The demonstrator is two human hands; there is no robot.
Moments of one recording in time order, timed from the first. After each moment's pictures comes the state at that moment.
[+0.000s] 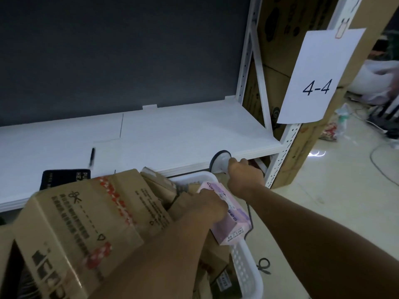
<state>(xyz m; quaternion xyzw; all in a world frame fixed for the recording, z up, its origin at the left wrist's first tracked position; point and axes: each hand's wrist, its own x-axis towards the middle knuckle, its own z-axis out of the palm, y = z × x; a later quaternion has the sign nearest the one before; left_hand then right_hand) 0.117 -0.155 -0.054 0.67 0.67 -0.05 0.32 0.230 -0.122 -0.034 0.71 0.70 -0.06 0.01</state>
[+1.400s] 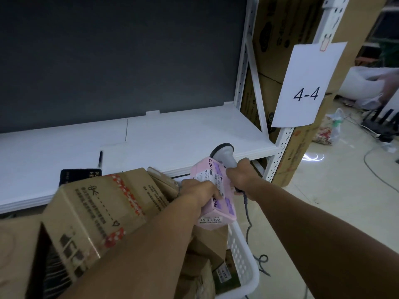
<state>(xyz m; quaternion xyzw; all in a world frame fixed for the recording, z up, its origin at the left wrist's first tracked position) 0.086 -0.160 -0.046 0.35 0.70 0.25 0.57 0.228 -0.142 -0.016 0.73 0.46 -0.41 -0.28</state>
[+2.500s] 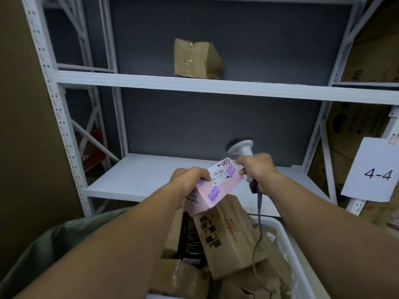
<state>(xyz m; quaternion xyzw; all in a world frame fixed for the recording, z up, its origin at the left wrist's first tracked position) -0.164 -0.378 0.178 0.37 0.67 0.46 0.44 0.015 -0.291 0.198 0.57 0.56 -0.43 -0.42</state>
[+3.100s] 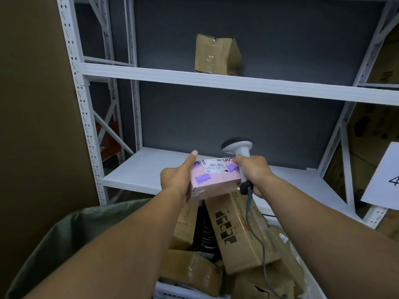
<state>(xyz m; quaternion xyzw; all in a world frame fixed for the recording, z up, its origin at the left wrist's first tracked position) -0.210 -0.397 0.151 0.18 0.59 0.67 0.41 -0.046 -0.306 0.179 0.52 0.56 -0.52 -0.40</state>
